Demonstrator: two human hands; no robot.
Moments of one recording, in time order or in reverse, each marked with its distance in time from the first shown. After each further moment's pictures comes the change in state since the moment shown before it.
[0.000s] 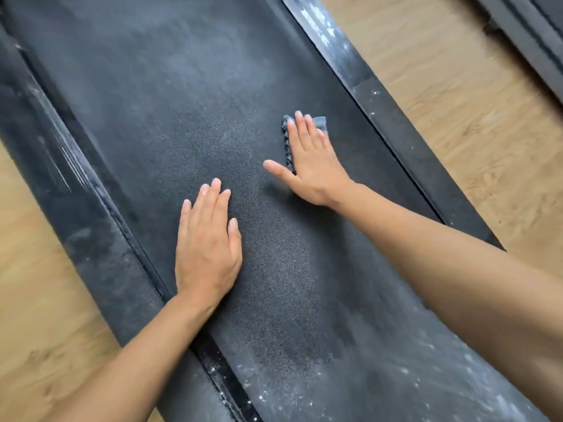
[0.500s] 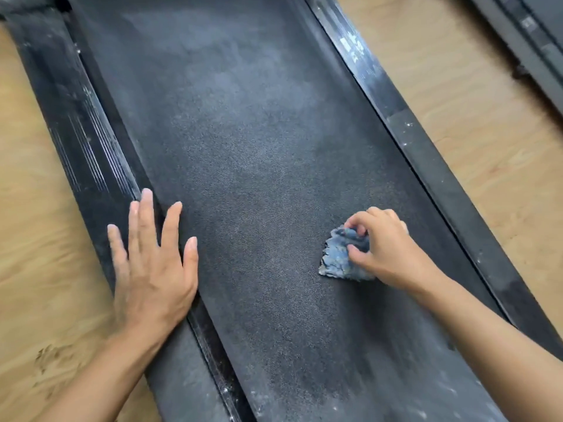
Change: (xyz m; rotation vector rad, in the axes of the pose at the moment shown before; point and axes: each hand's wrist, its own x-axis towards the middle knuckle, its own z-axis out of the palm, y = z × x) left_hand -0.028 -0.082 -0.048 0.126 0.051 -0.257; right_hand -0.103 0.014 -0.015 0.151 -0.028 0.047
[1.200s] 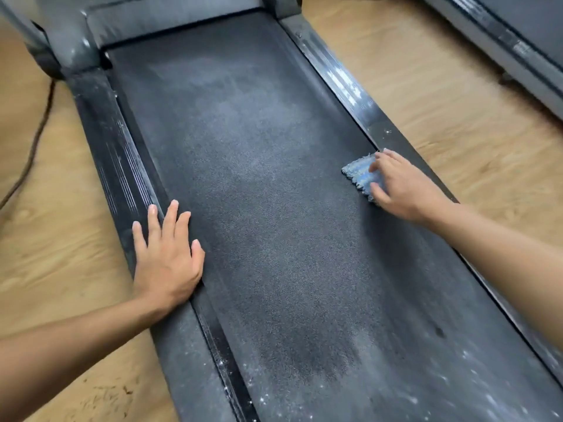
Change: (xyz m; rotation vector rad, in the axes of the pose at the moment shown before) left_hand 0.000 0.001 0.004 0.192 -0.153 0.084; right_hand 0.061 0.084 -0.064 -0.234 0.103 -0.123
